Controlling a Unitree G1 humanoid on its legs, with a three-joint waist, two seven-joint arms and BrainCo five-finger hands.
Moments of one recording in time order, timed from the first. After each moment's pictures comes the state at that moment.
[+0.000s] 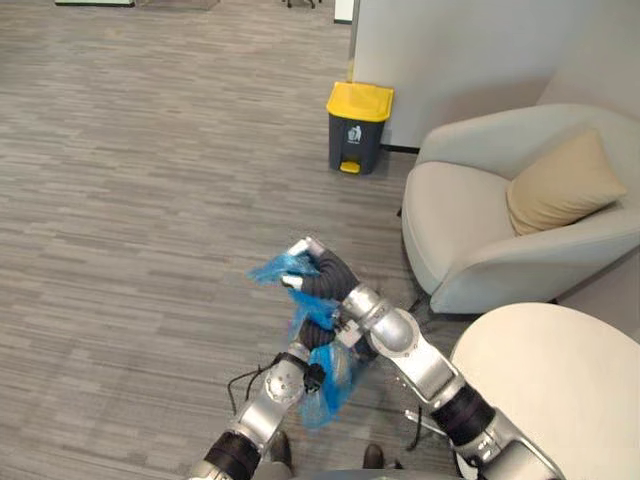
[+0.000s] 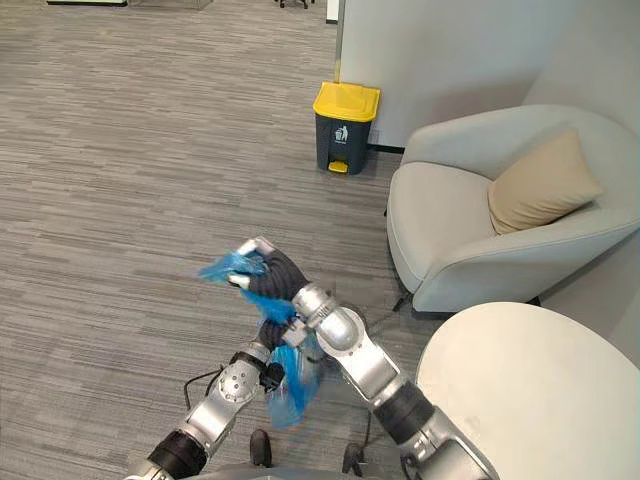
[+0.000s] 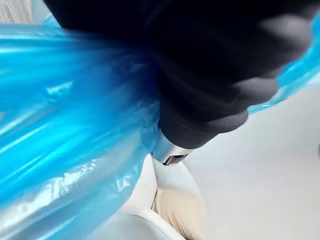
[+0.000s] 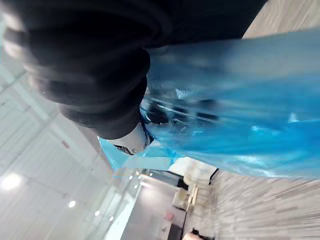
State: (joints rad) left arm -0.06 0.12 -0.42 0.29 0.15 -0.18 0.15; right arm -0.21 -0.15 0.52 -0.03 -0.09 -0.18 0.06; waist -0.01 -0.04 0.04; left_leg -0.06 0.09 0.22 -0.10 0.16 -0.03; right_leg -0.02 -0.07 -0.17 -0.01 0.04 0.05
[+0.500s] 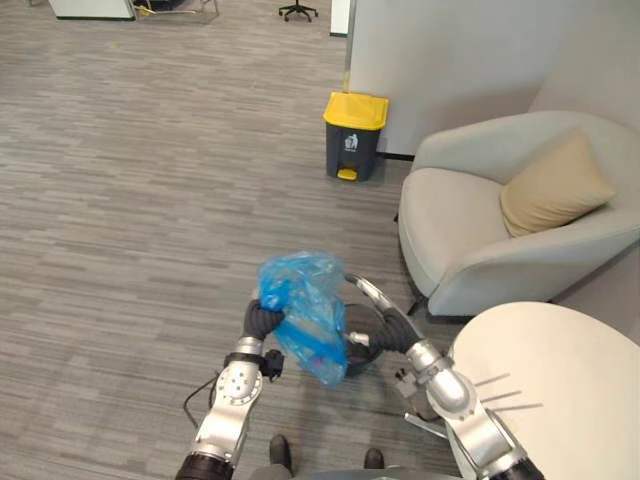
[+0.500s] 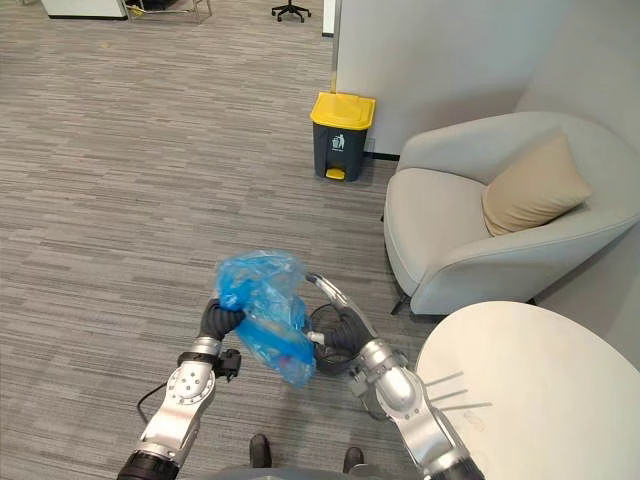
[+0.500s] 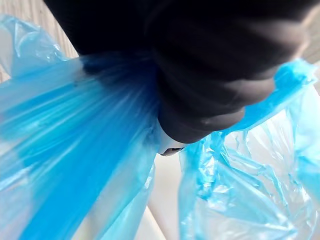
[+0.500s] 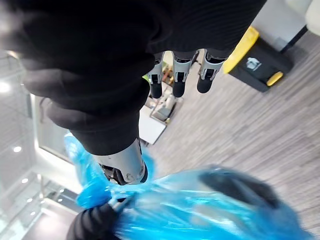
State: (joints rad) left arm 0.14 0.14 -0.07 0.15 0.06 -0.20 0.18; right arm 0.20 -0.27 0.27 -0.06 -0.32 -0.23 0.05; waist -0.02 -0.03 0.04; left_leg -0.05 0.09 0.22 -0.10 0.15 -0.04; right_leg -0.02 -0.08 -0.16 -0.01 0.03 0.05
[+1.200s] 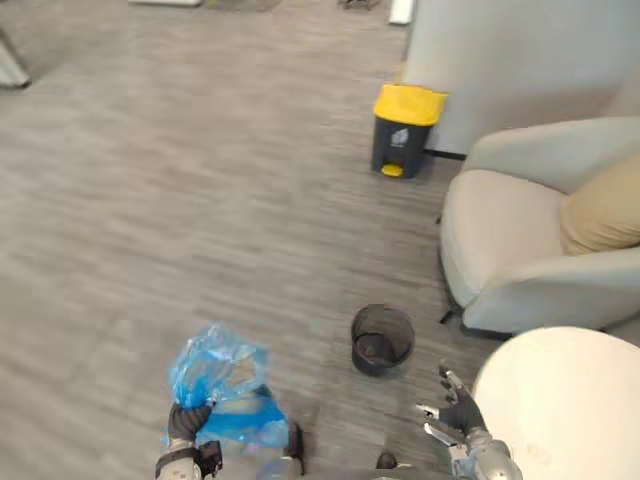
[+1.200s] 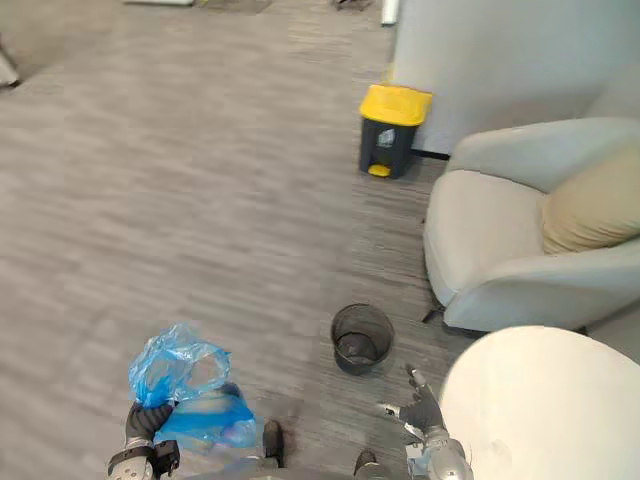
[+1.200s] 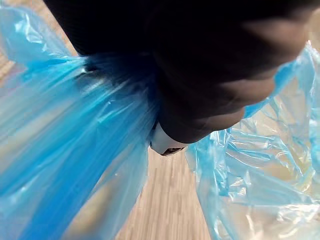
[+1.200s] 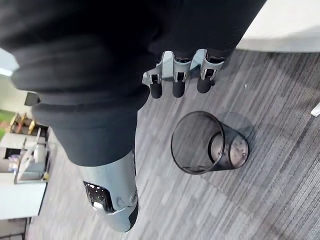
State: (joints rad) left arm 0.37 0.04 0.21 0.30 -0.03 -0.20 0.11; right arm 0.32 -0.11 -0.06 0.35 -0.12 -0.18 -0.03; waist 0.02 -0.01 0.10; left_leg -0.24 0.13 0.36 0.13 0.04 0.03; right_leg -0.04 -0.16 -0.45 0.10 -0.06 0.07
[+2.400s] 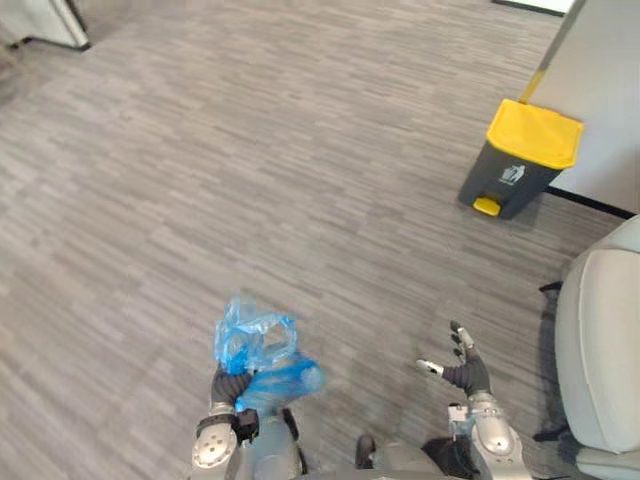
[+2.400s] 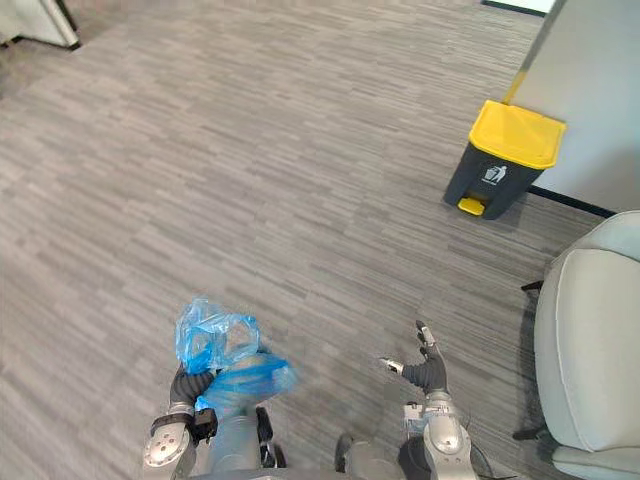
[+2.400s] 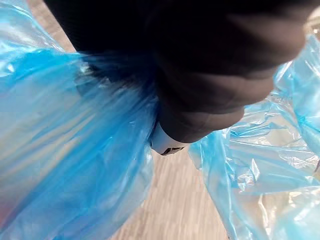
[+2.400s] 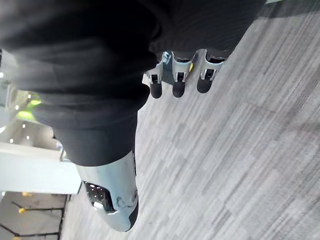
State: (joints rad) left arm 0.36 -0.03 0.07 0.23 -0.04 -0.19 0.09; right arm 0.34 -0.15 -0.04 0.13 -0.12 -0.15 -0.09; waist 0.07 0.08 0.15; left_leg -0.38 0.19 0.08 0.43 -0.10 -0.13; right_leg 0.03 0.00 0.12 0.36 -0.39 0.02
